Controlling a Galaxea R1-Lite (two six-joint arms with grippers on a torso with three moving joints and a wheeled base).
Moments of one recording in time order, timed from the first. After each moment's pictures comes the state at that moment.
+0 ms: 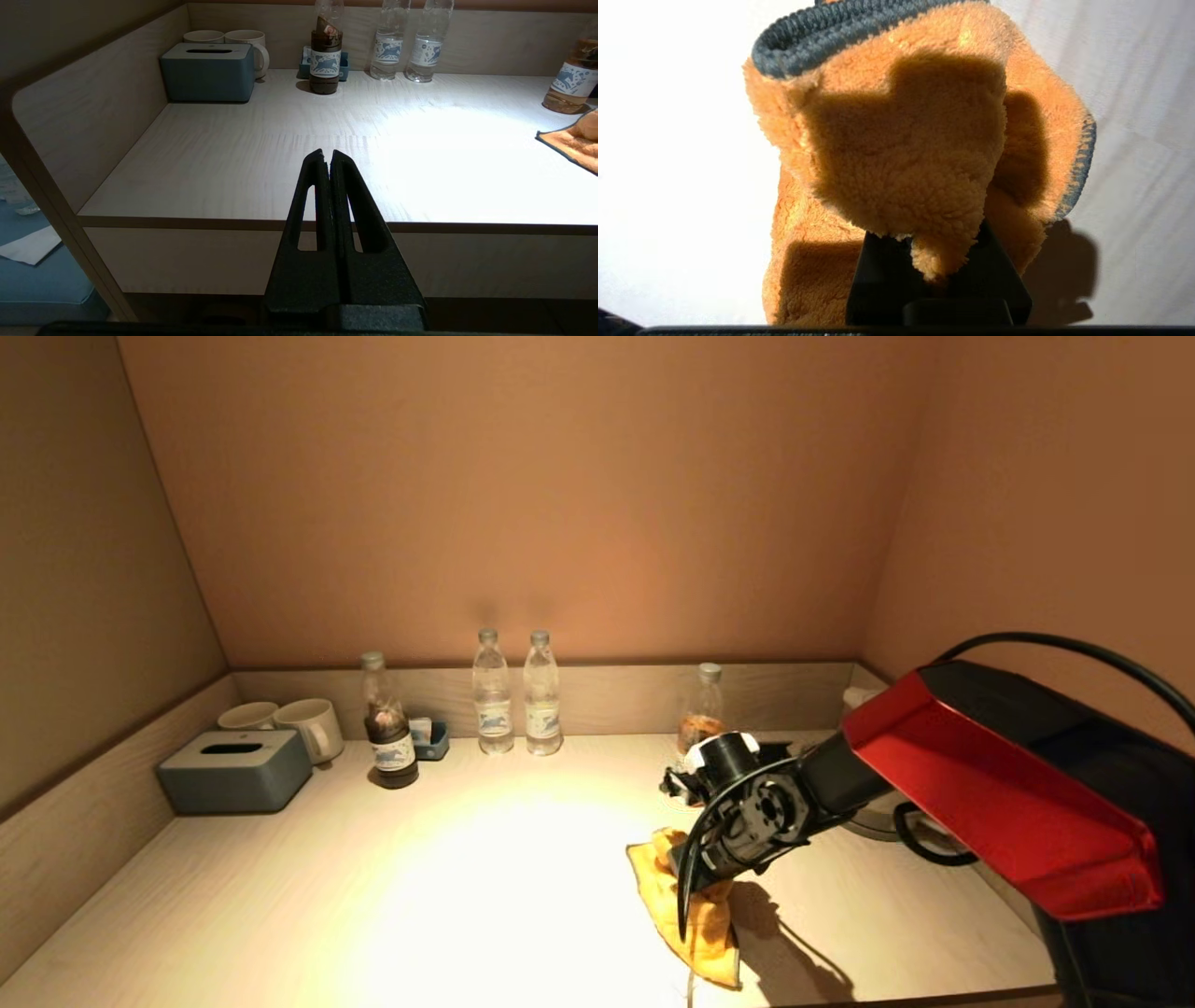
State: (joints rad) left arm 0.00 0.00 0.00 -0.01 0.01 -0.05; right arm 0.36 2.28 -1.29 0.04 0.11 -0.04
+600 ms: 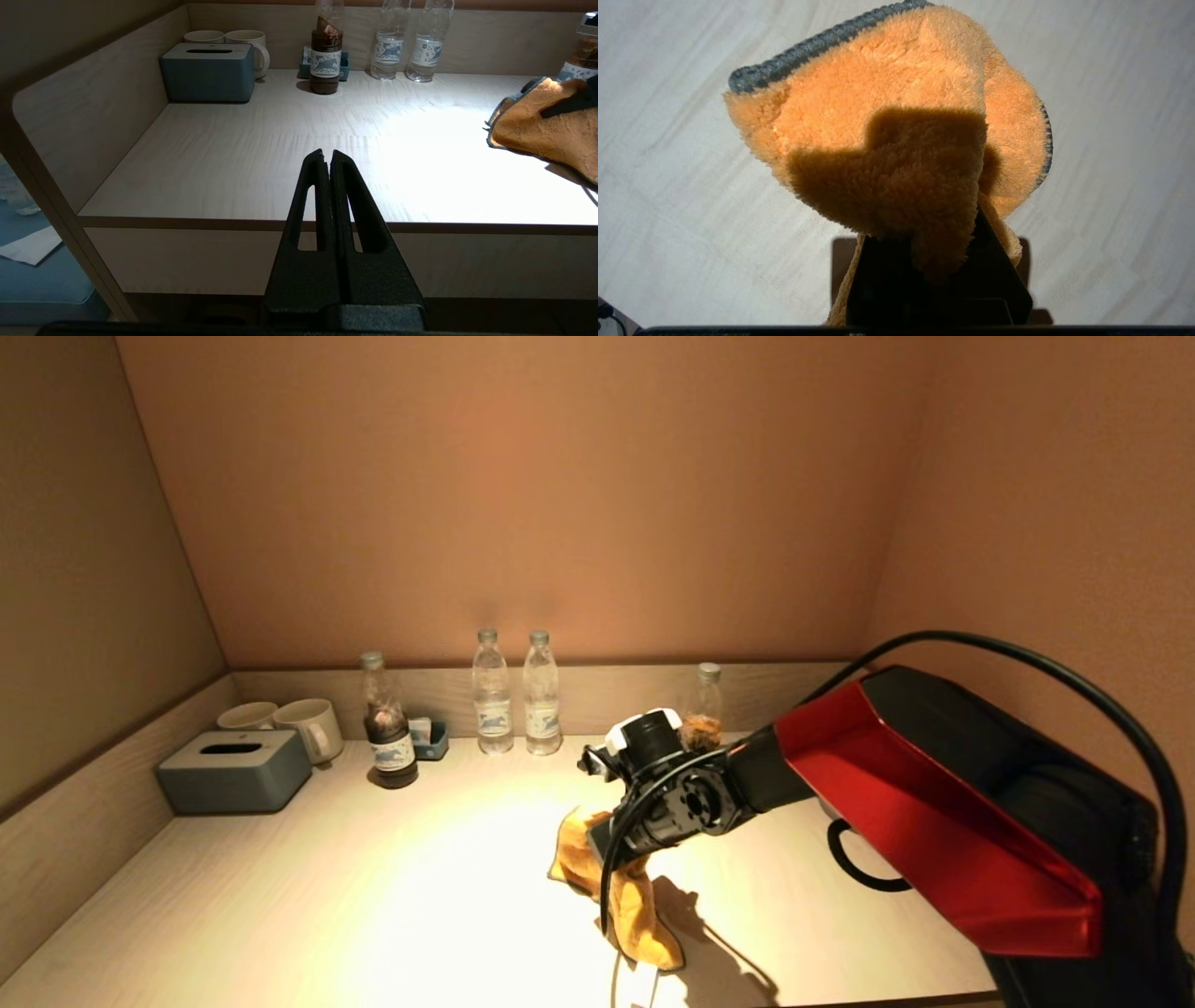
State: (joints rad) left arm 0.00 0.00 0.00 -0.01 0.01 -0.05; right arm 0.53 2.34 -1.52 0.04 0.12 -0.04
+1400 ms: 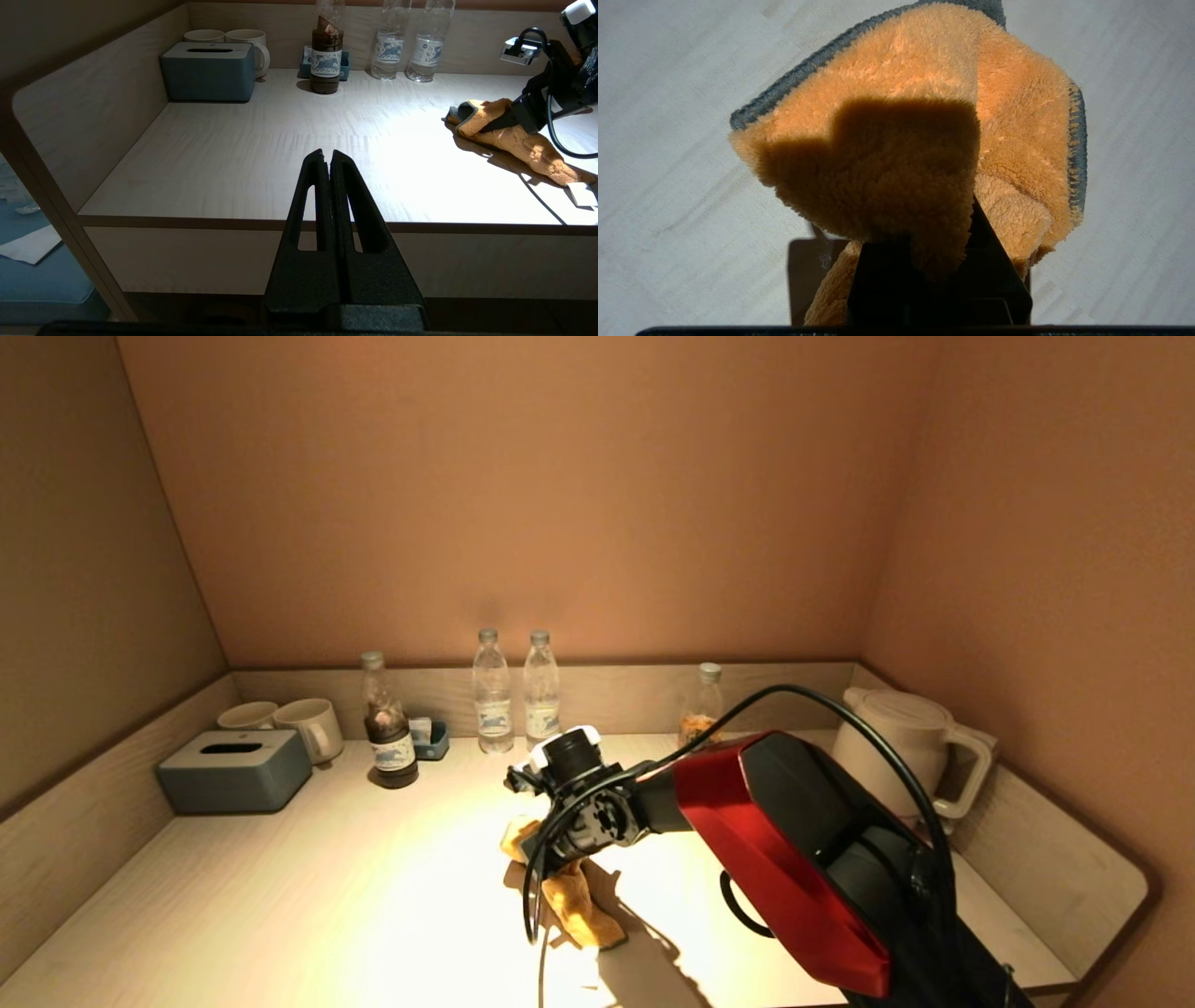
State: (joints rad) left arm 0.00 0.00 0.00 -0.01 0.01 -0.05; right arm 0.63 2.61 -1.93 0.16 0.10 -0.10
